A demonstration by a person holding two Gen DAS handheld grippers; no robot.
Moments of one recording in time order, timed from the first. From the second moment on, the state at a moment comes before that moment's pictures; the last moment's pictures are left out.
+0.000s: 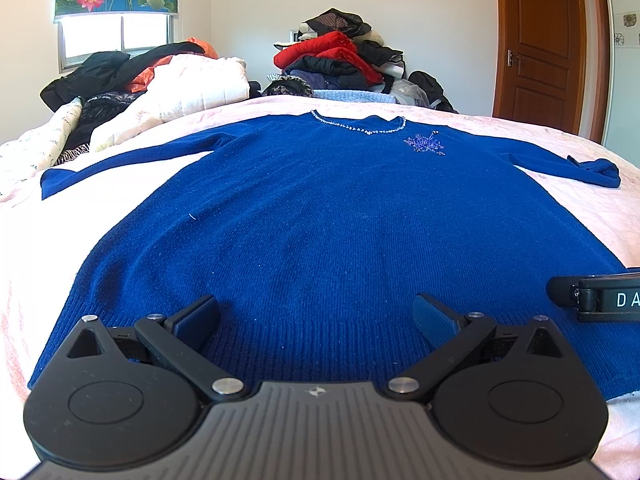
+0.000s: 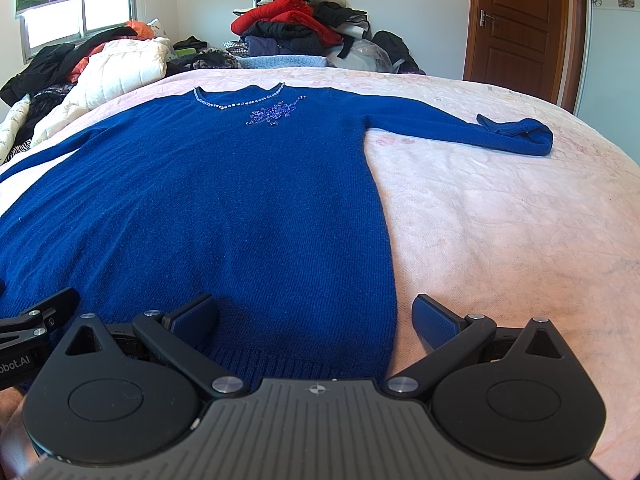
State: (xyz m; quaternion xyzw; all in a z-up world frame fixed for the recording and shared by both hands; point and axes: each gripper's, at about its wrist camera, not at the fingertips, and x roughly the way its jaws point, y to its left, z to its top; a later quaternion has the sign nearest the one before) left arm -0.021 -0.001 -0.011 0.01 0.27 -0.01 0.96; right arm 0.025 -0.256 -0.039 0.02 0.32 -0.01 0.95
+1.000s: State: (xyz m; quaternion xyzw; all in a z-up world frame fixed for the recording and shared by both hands) left arm -0.021 -0.001 -0.012 0.01 0.27 -0.01 0.96; right arm 0.023 -0.254 -0.039 0.02 0.32 -0.01 0.95
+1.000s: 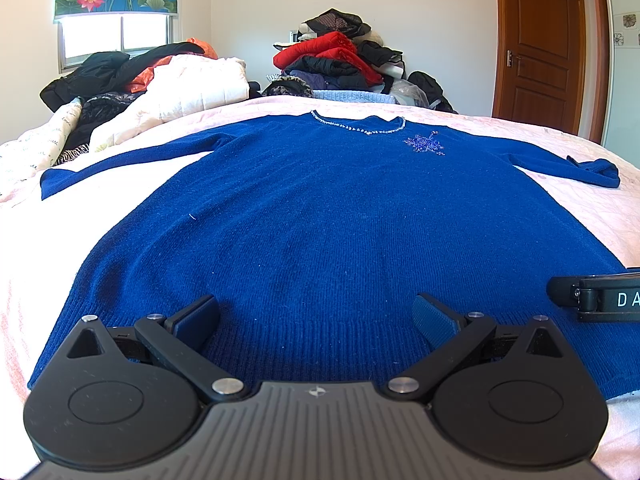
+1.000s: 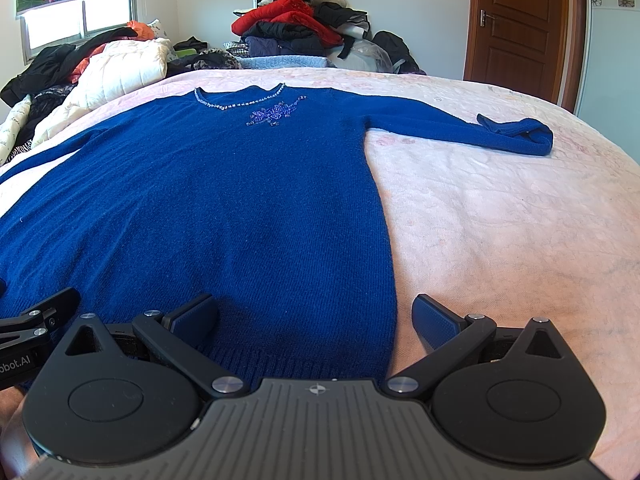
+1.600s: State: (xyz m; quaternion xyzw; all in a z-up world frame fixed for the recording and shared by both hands) left arm -0.022 -0.001 -0.012 0.01 0.27 -0.01 0.96; right arm 0.023 -0.254 -0.039 0.02 0.32 -0.01 0.95
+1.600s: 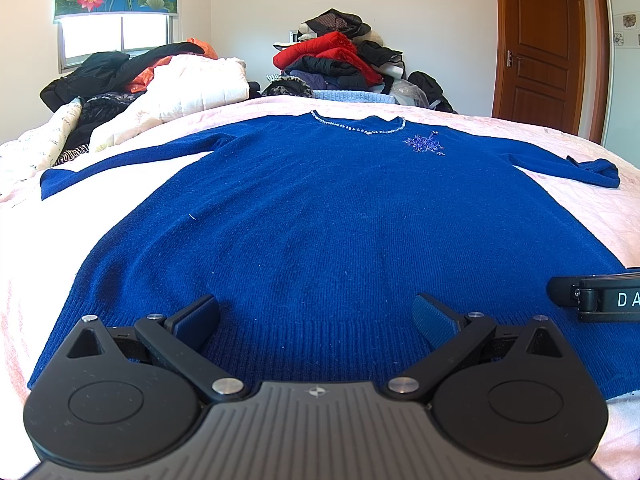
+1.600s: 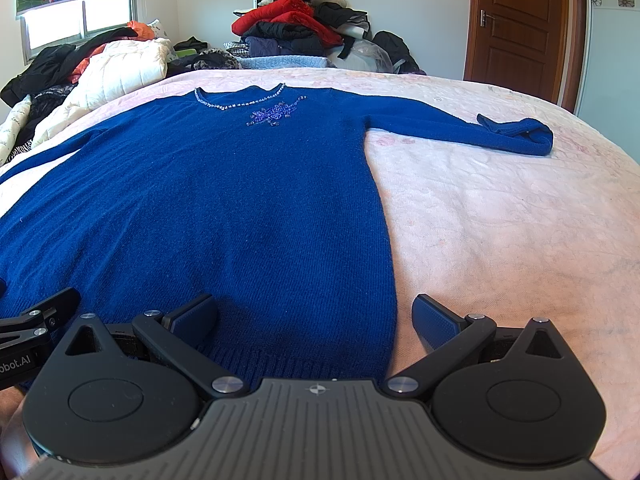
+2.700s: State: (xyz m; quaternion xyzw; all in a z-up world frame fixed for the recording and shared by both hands) left arm 0.105 0.018 0.062 -0.08 0.33 -0.05 0.94; right arm 0.135 -0.432 0.023 0.31 0.28 0.07 0.90
